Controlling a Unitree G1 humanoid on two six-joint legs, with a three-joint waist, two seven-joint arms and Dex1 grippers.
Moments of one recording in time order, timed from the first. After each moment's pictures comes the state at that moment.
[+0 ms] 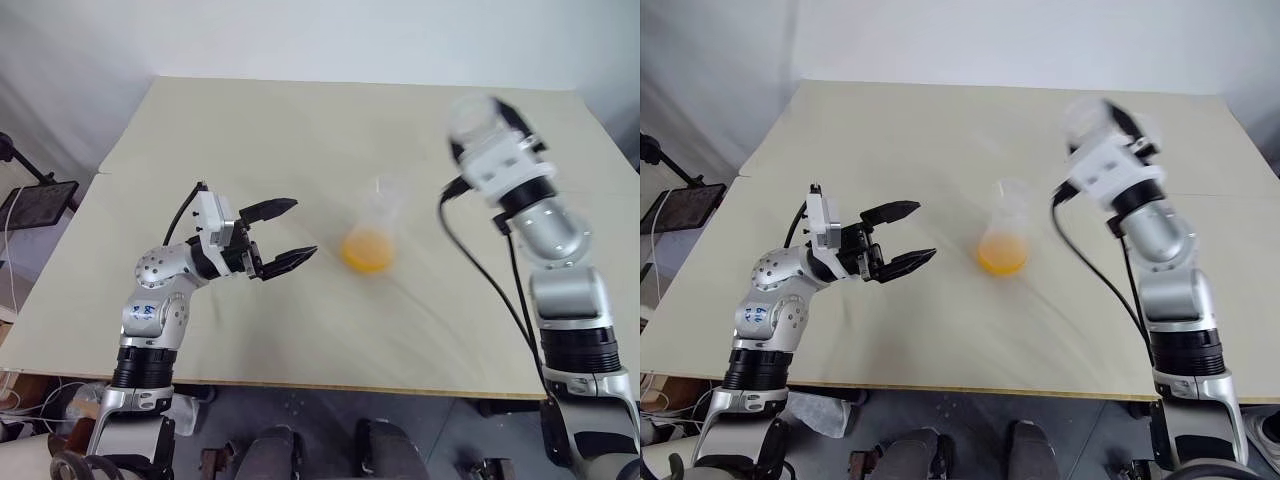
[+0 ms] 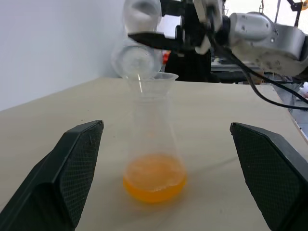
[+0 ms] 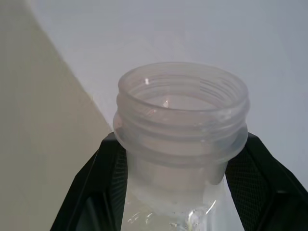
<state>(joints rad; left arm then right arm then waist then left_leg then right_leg) -0.51 0.41 0.08 0.06 -0.49 0.11 -1.03 -0.63 -0.56 -0.18 -0.04 -0.15 0.11 0.31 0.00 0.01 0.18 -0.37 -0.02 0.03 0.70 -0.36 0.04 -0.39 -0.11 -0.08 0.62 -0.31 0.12</state>
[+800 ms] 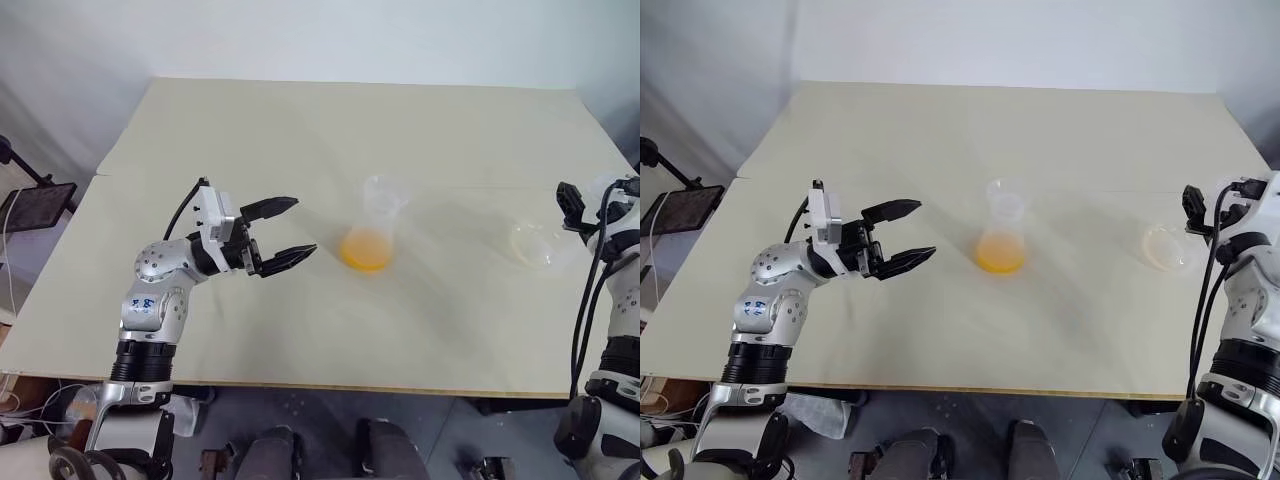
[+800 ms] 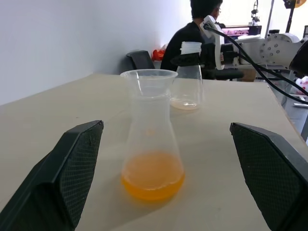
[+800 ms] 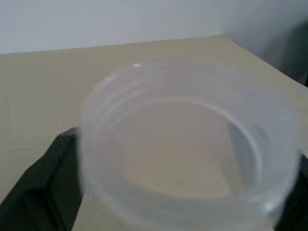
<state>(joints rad) -0.54 0.42 0.08 0.08 -0.49 0.13 -1.05 -0.54 -0.63 -0.59 0.30 0.34 0.42 0.36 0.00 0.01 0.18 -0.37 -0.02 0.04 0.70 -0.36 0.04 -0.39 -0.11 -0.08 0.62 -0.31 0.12</state>
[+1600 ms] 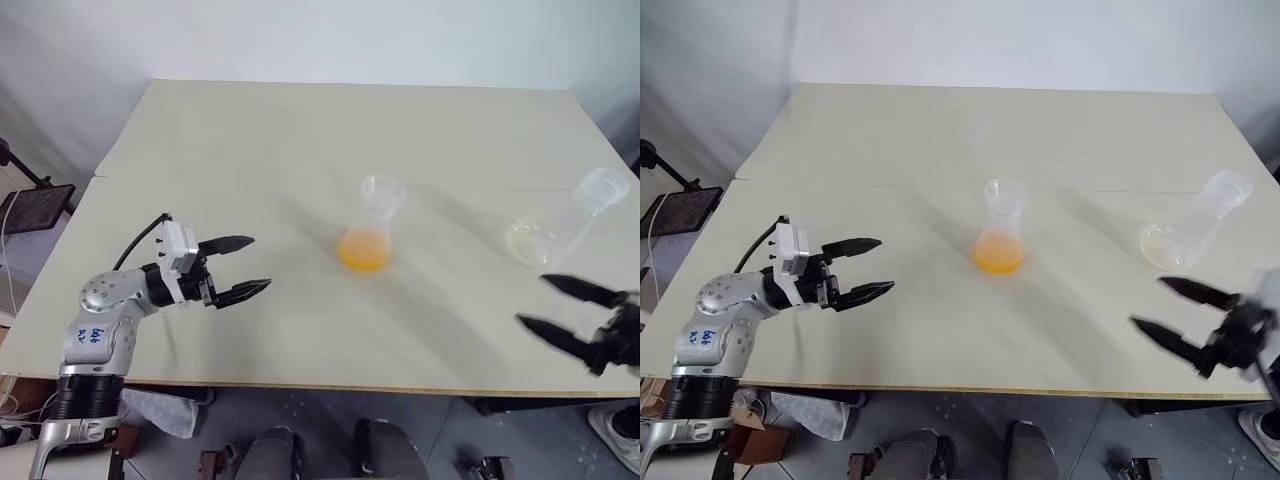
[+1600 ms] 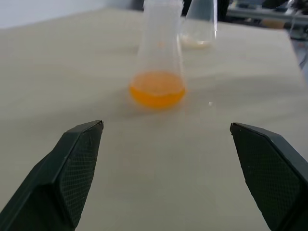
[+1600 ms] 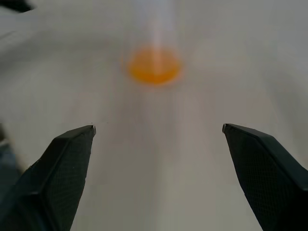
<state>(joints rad) -0.30 0.63 0.15 0.03 -0.47 0.19 -1.07 0.25 -0.81 -0.62 -0.36 0.68 0.36 1.21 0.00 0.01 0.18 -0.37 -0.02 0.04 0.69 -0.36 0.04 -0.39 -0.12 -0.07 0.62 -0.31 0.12</state>
